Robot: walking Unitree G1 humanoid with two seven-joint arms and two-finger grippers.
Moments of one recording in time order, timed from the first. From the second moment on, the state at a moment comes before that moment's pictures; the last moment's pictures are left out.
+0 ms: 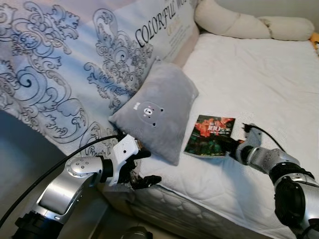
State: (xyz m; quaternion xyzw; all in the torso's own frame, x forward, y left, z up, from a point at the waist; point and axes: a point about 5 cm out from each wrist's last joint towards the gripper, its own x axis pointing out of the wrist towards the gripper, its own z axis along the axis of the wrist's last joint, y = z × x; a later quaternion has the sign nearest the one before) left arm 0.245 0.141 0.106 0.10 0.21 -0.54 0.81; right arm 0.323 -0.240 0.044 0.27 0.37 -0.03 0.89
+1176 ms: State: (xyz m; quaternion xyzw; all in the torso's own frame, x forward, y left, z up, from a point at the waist) left arm 0.262 0.154 0.100 0.03 0.05 -0.13 0.99; right arm 0.280 -0.209 0.071 0.00 0.09 -0.06 0.99
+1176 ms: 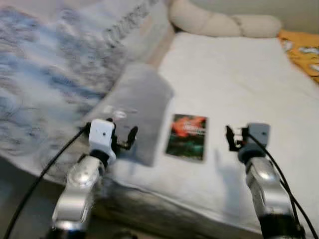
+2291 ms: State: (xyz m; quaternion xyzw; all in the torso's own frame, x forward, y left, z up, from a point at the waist) left arm 0.272 0.155 0.103 0.05 0.04 -0.08 0.99; right arm 0.281 -0.196 0.070 -0.01 0.13 -0.10 0.99
